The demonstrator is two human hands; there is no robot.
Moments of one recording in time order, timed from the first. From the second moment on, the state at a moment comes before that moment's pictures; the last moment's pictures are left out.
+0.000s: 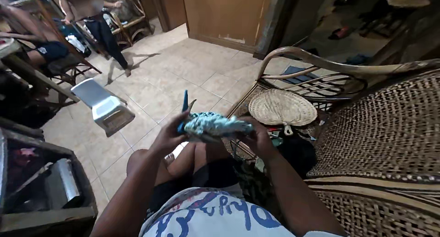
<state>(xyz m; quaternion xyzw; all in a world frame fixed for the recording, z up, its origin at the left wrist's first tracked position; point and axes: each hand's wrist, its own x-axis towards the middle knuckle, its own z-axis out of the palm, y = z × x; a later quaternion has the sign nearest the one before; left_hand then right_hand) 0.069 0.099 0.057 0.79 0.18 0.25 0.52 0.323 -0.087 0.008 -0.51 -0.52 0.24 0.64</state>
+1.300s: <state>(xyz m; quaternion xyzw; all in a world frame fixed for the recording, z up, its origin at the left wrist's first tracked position) 0.123 0.070 -0.005 0.89 0.28 0.00 0.37 0.330 -0.081 -0.077 -0.60 -0.51 0.25 0.56</state>
